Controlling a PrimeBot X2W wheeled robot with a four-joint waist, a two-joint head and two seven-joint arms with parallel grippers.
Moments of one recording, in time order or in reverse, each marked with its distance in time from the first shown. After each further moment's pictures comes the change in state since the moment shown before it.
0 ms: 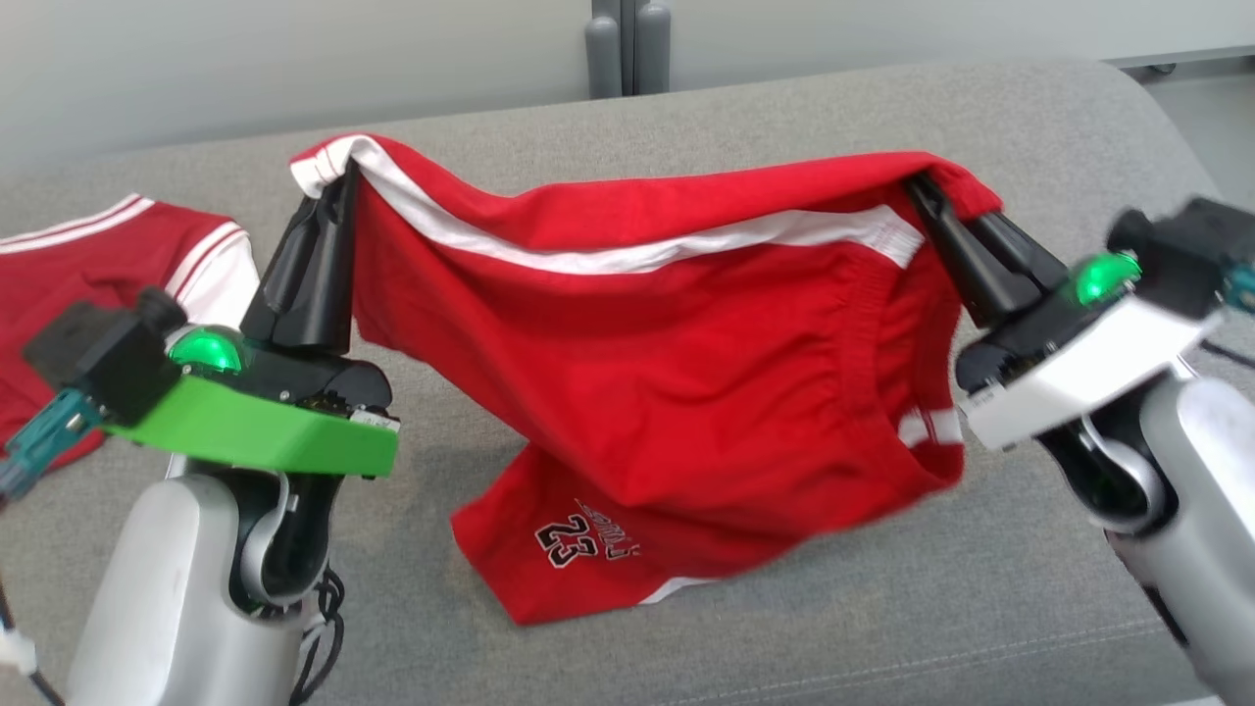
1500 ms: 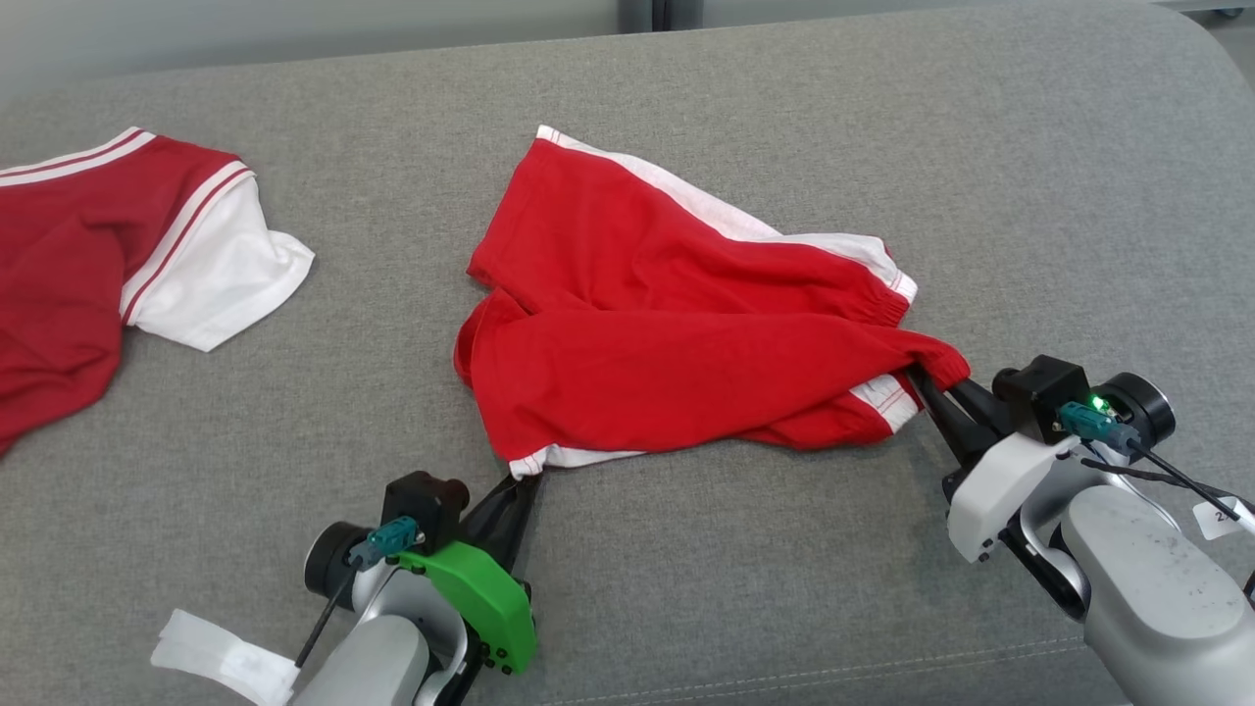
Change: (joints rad) left arm 0.029 -0.038 -0.391 0.648 0.128 0.022 -0.082; right arm 0.008 0.066 0.124 0.603 -0.321 0.001 -0.184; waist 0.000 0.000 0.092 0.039
